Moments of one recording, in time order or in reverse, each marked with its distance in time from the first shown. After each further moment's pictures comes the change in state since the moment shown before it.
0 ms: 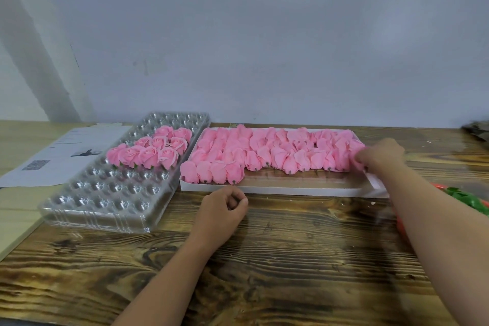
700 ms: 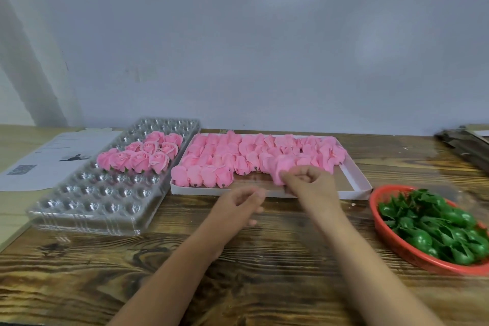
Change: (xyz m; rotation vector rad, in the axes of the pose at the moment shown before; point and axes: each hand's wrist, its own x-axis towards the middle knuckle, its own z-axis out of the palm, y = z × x) left_hand -0.011 0.049 0.008 -0.529 -0.338 -0.175; right_hand -0.165 -0.009 0.028 0.845 -0.302 -0.361
